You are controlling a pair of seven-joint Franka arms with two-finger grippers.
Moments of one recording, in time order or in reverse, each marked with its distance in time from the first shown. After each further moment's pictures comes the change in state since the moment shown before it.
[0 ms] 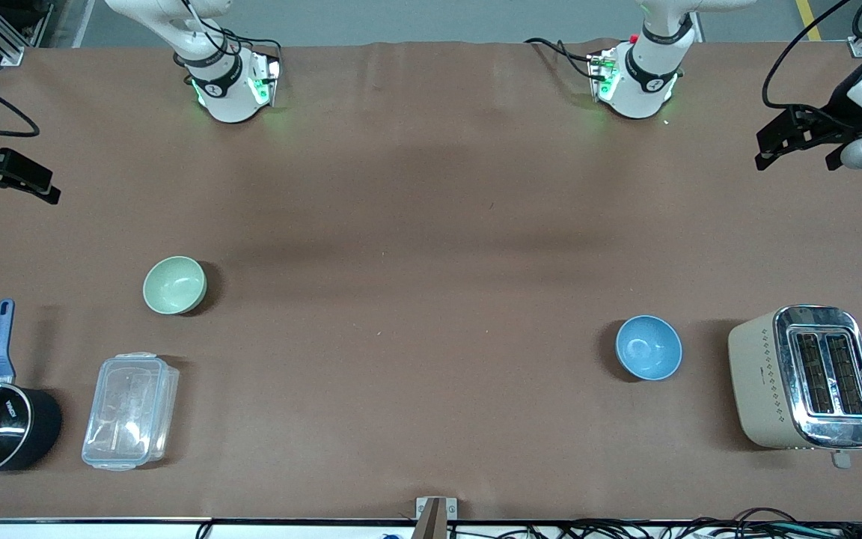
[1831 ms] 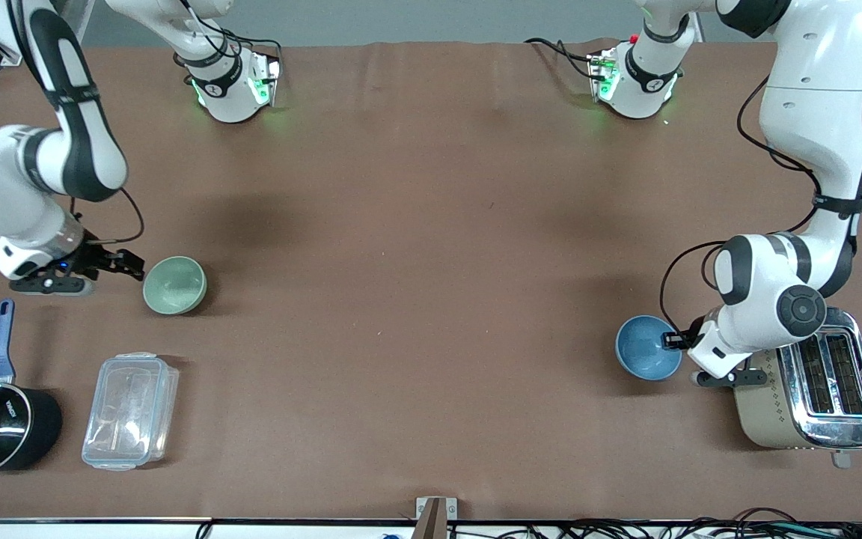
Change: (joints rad) left arm 0.049 0.786 0.001 -0.033 0.000 0.765 0.008; right arm -0.016 0.153 -0.147 -0.820 -0.002 1.073 -0.213
